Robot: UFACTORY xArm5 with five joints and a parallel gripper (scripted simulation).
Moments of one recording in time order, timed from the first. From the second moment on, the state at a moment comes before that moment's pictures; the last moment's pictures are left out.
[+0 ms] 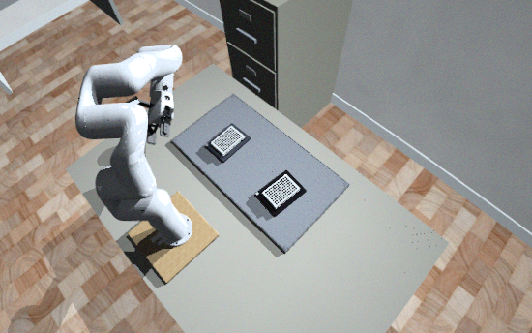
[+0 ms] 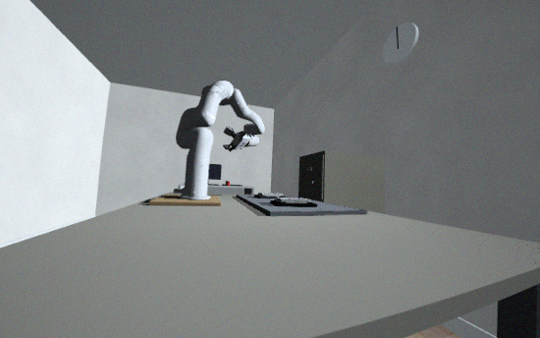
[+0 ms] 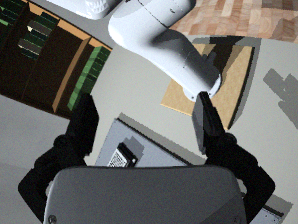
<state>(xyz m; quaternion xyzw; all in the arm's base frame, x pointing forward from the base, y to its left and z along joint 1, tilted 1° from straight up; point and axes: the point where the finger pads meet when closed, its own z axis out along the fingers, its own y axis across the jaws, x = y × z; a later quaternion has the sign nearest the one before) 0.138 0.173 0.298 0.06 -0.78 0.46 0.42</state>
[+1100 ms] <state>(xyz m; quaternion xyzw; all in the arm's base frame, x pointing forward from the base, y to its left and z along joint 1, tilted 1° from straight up) 0.161 0.165 0.277 -0.09 -0.82 0.45 0.35</state>
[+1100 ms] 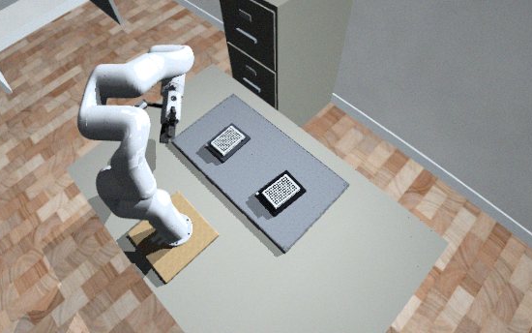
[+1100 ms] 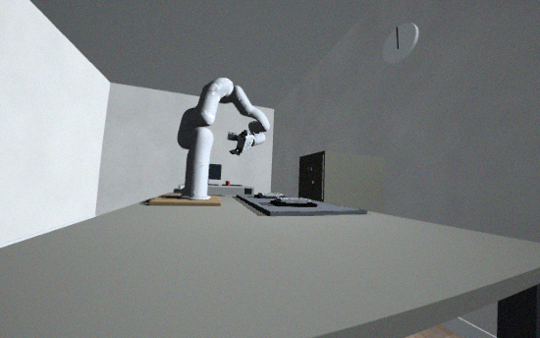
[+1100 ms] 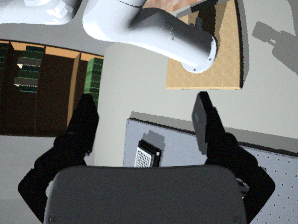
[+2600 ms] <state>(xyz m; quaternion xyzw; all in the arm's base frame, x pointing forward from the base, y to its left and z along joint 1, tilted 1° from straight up) 0.256 0.130 0.231 -0.61 -0.71 0.32 0.13</state>
